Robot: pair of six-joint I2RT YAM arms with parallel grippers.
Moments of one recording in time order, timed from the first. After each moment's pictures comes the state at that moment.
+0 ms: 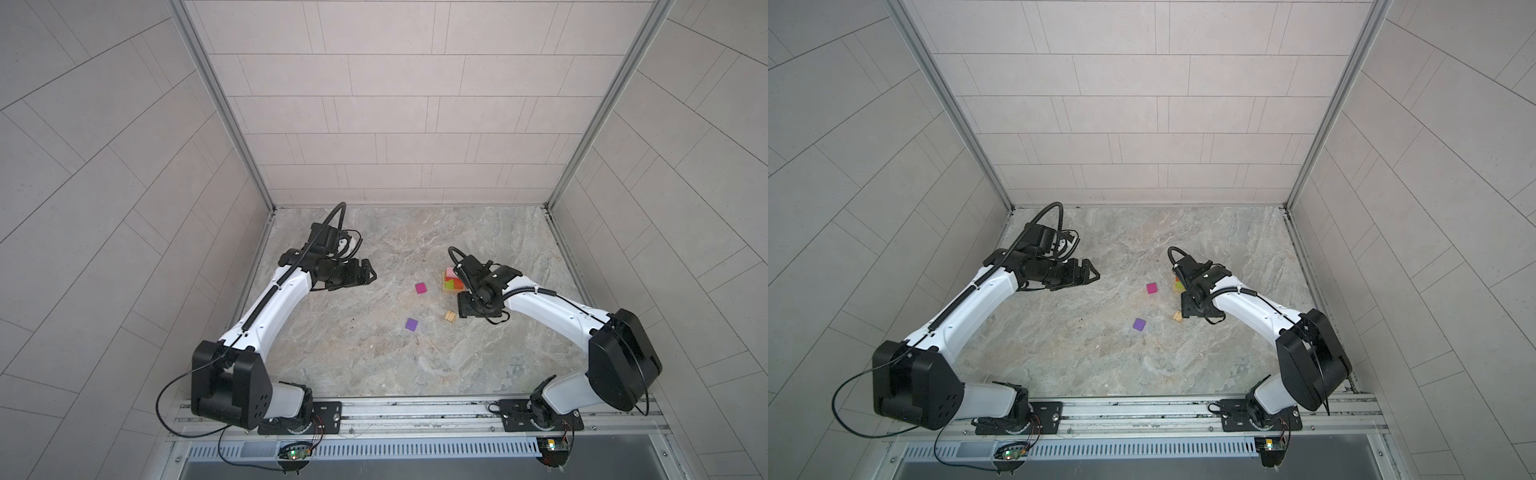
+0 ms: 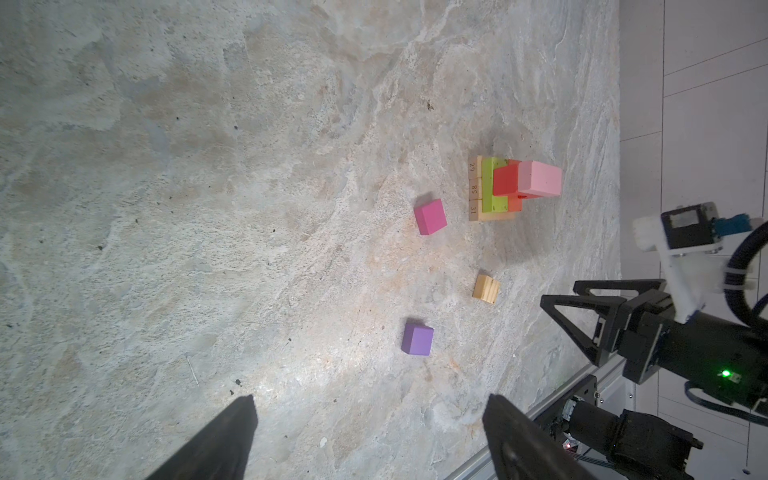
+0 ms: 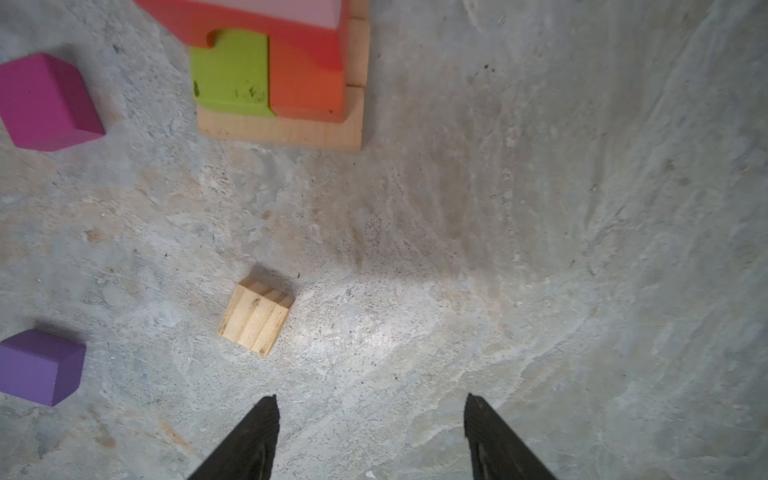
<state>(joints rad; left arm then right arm) -0.22 1.38 1.14 -0.82 0.45 -0.30 0.57 1.47 0.99 -0.87 0.17 0.63</state>
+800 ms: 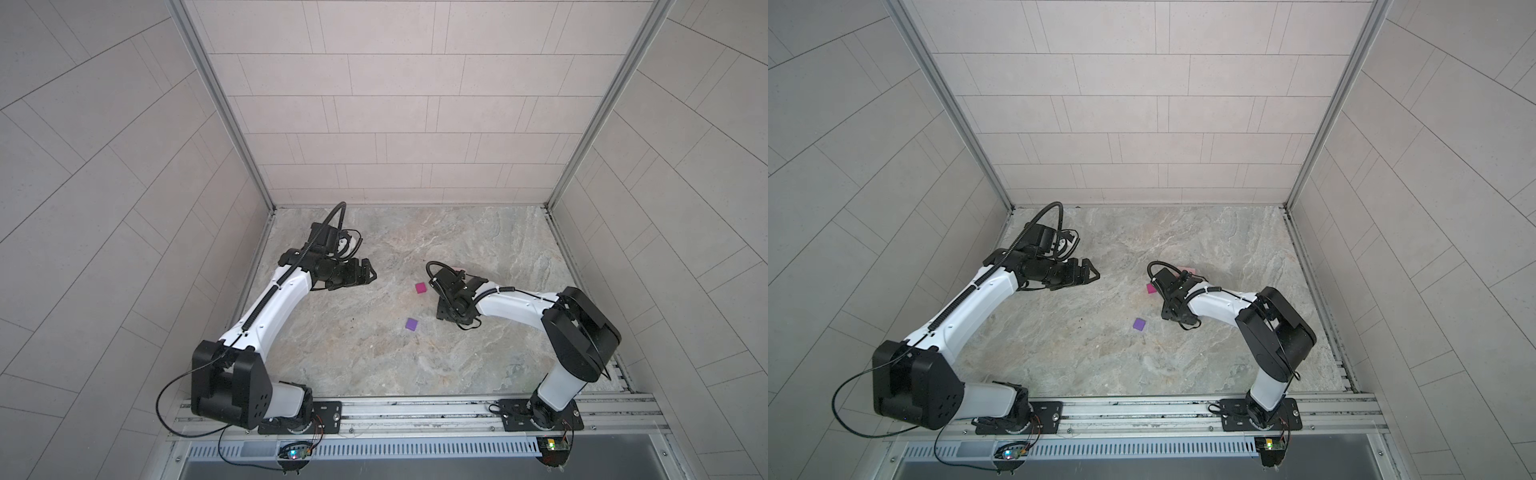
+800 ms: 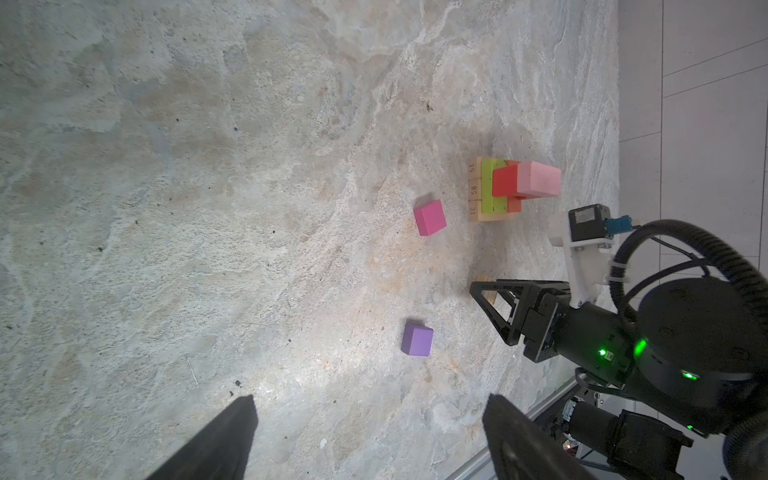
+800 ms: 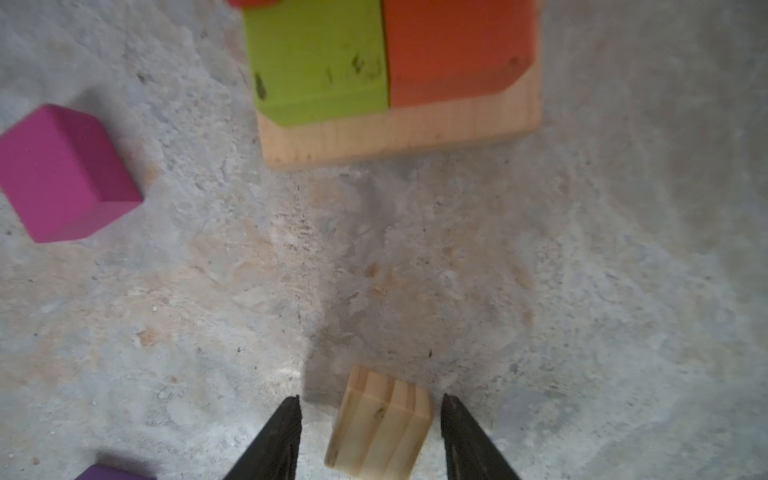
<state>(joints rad) -0.22 1.38 1.14 -0.82 0.45 -0.30 0.68 1.70 0.98 -0.59 0.17 0.93</state>
